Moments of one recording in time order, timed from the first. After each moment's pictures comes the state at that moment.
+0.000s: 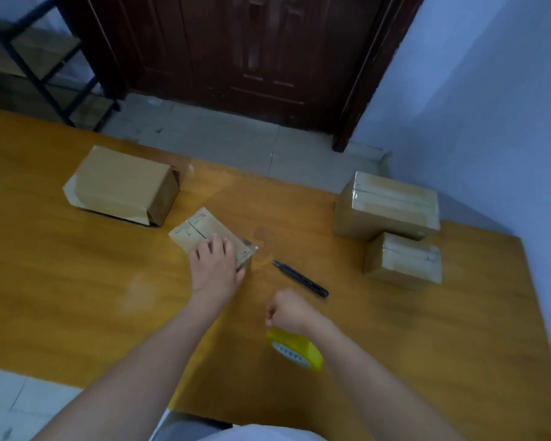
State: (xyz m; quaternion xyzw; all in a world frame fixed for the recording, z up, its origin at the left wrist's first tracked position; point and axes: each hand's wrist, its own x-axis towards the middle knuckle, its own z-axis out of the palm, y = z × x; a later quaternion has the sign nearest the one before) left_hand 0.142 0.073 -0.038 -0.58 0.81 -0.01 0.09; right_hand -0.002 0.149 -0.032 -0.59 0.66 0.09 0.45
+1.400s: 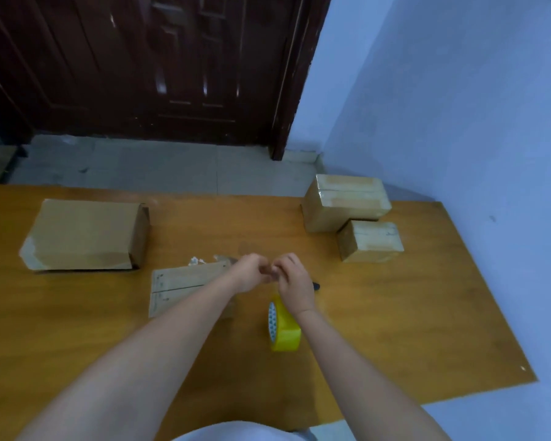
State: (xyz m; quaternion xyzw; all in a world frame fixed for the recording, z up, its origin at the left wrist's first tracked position) left_hand 0.108 0.025 -0.025 -0.31 0.83 0.46 0.08; right_hand 0.024 0.137 -0.041 -0.47 0.80 -0.35 0.12
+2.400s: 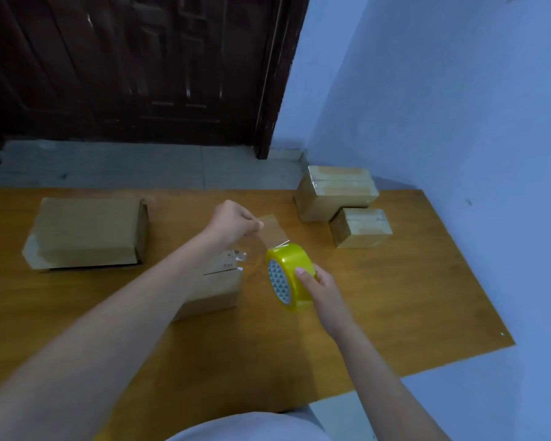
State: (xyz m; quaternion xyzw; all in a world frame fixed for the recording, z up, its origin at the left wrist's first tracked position) left_hand 0.139 -0.014 0.053 -0.41 0.72 0.56 -0.08; right_hand 0.069 0.198 0.046 -0.24 0.71 -0.53 0.40
